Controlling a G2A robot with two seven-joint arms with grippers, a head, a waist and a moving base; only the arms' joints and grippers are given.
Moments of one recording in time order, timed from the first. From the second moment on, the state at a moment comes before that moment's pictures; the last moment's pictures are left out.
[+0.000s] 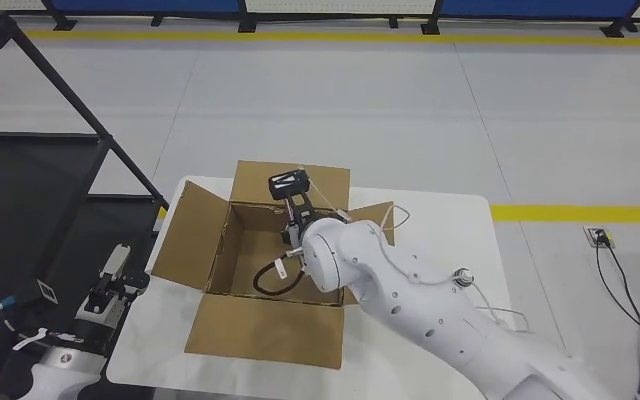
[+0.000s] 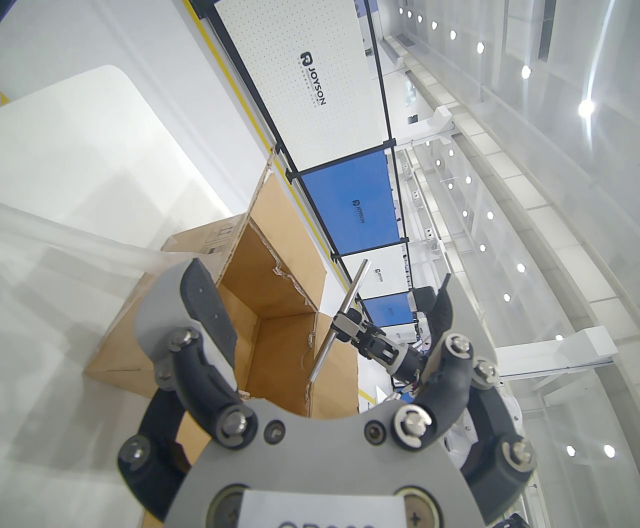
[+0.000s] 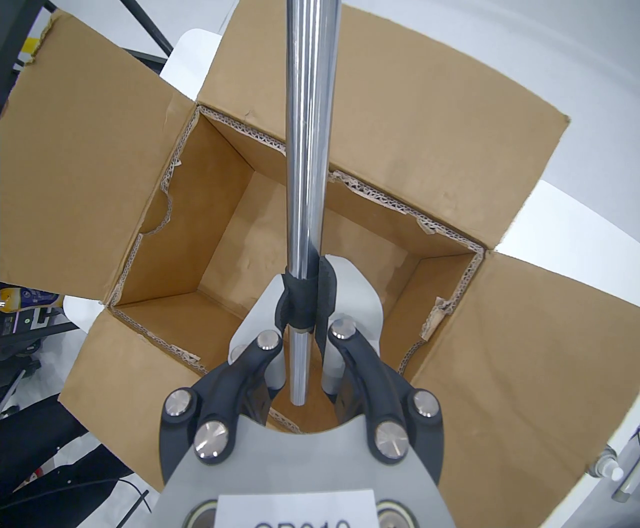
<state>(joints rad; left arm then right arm) 1.66 -1.21 -1.97 -2.12 -0.14 0.06 -0.33 -0.29 -1.48 0.57 -1.36 -0.78 0.51 0.97</state>
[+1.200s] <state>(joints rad) 1.66 -1.21 -1.97 -2.12 -0.14 0.06 -0.33 -0.08 -1.93 0.28 -0.30 -0.57 -0.22 0.94</state>
